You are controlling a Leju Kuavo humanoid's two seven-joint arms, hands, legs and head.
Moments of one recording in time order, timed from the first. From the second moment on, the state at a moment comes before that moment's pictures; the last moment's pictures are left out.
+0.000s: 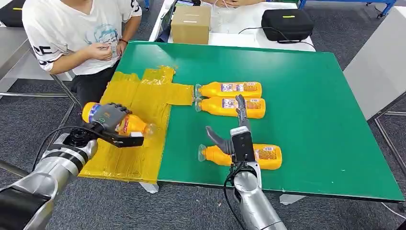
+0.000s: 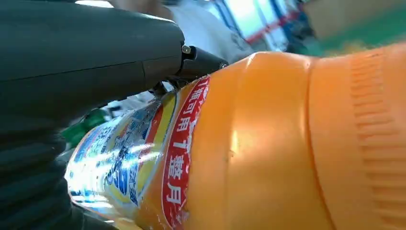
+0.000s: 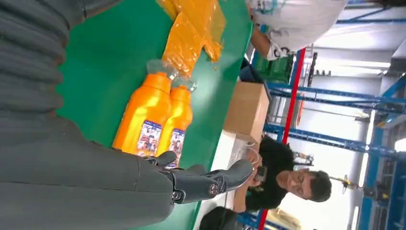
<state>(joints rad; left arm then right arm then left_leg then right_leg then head) -0.76 0.22 -0.55 -0.40 -1.29 0.26 -0.32 -0.32 0.22 0.35 -1.09 0.24 -0.38 -0.54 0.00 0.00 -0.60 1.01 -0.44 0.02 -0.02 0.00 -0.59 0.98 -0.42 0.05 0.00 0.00</state>
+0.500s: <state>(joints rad) -0.74 0.15 -0.58 -0.37 -1.12 0.28 -0.42 -0.35 0.23 0.35 -1.05 0.26 -0.37 -0.52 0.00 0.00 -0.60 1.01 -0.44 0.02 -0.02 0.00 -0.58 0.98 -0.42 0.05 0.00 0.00</state>
